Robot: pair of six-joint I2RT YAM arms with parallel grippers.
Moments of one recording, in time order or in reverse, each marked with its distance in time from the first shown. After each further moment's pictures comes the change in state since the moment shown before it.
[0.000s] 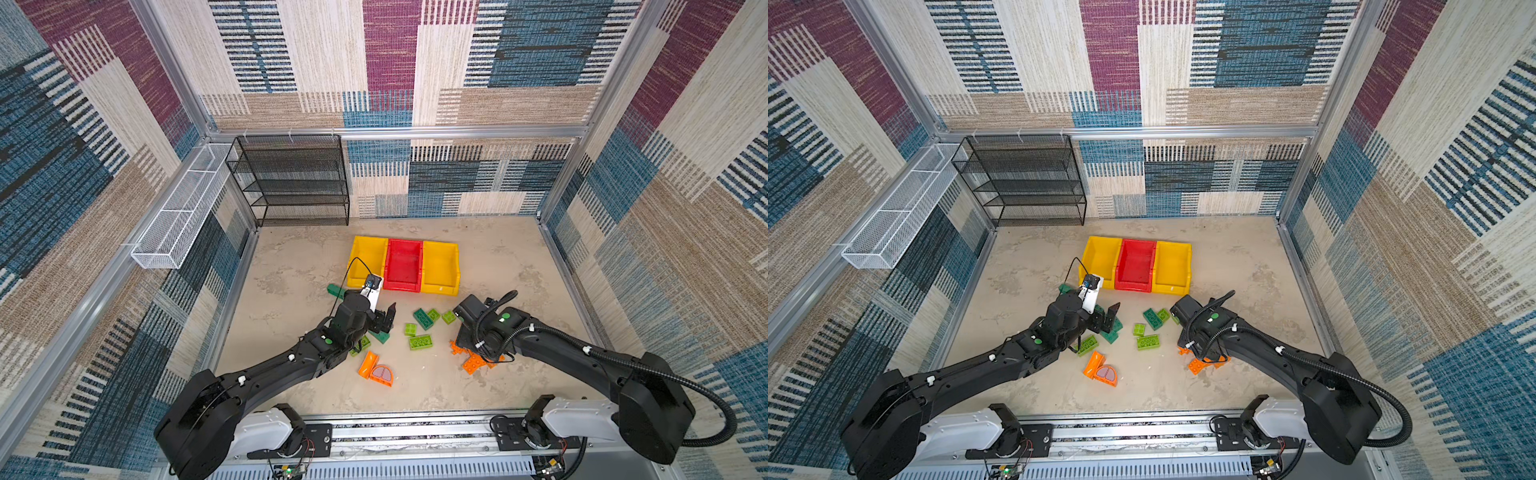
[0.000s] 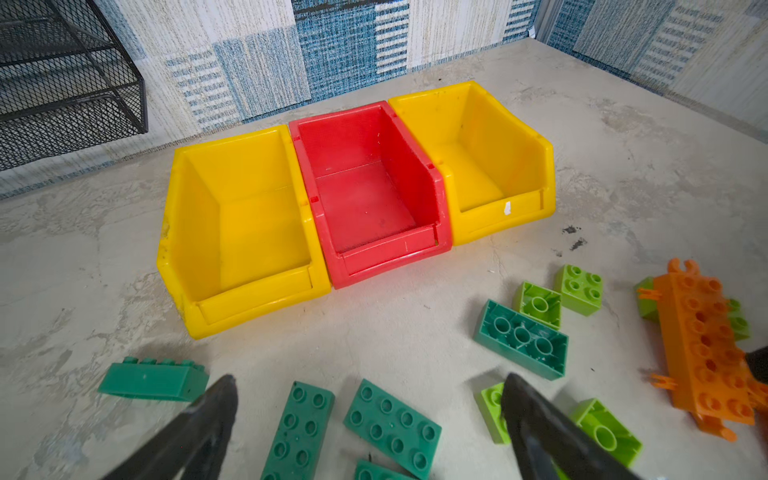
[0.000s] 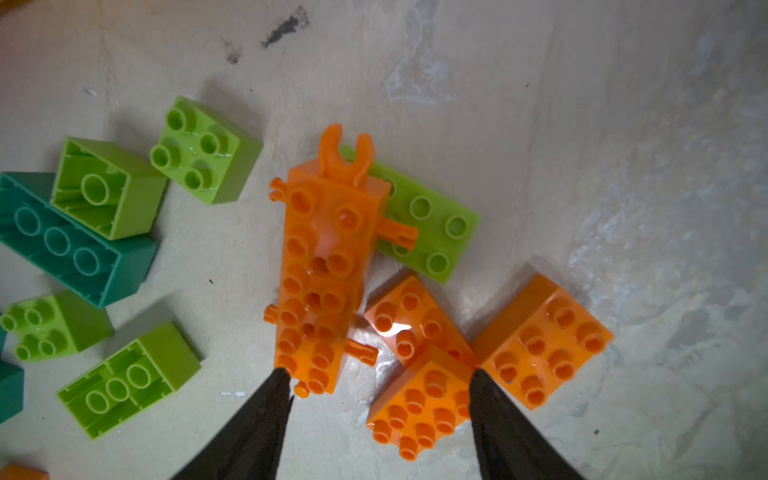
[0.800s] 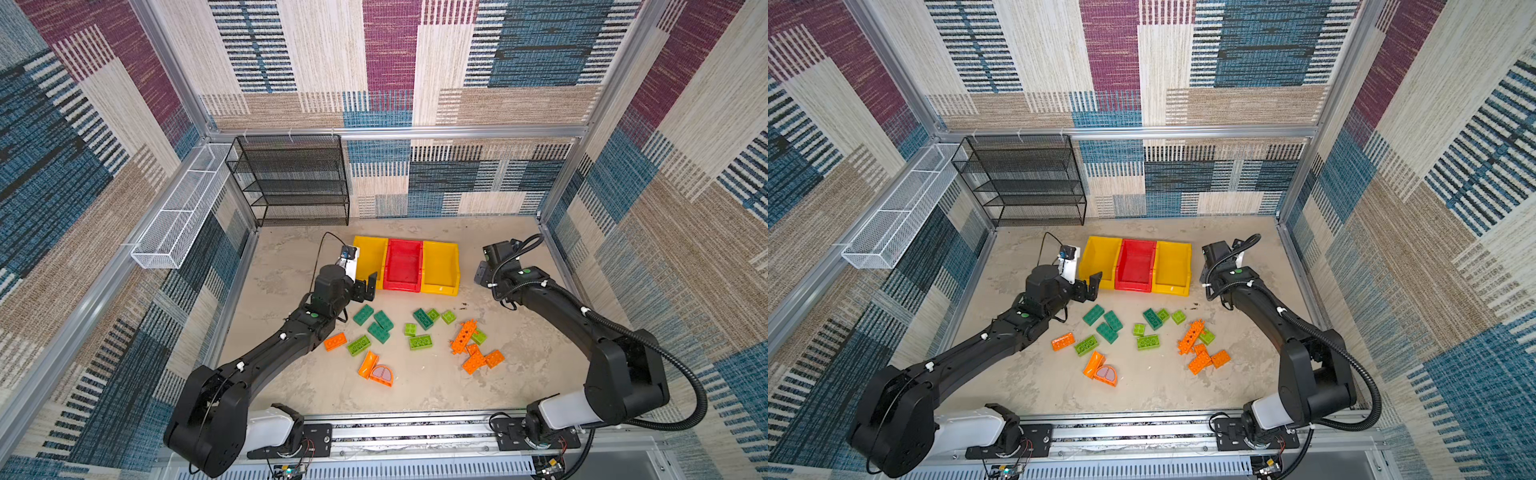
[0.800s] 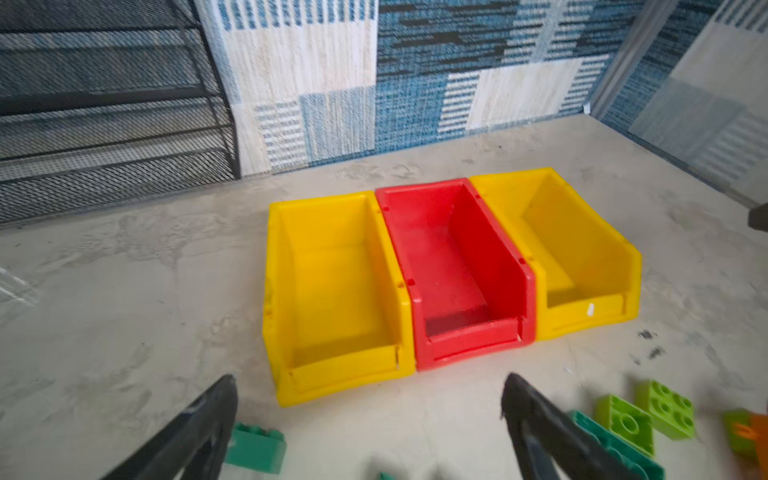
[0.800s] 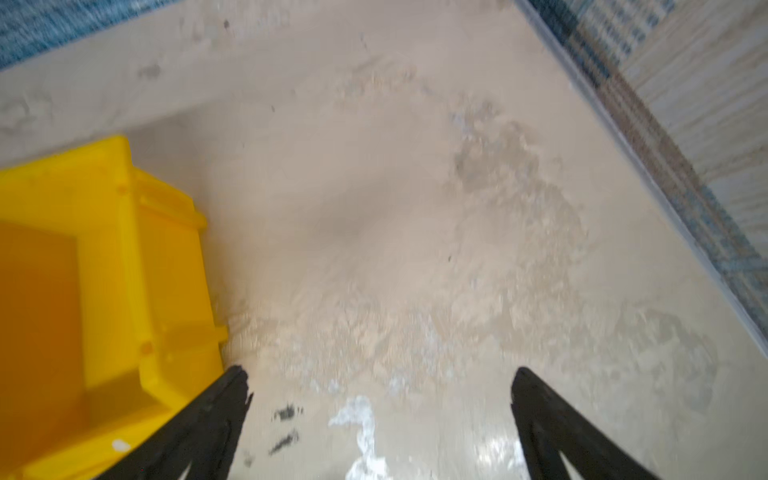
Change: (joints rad) left arm 0.225 0.072 0.128 0.012 0.143 0.015; right arm -0.369 0.146 0.265 0.187 0.249 -0.426
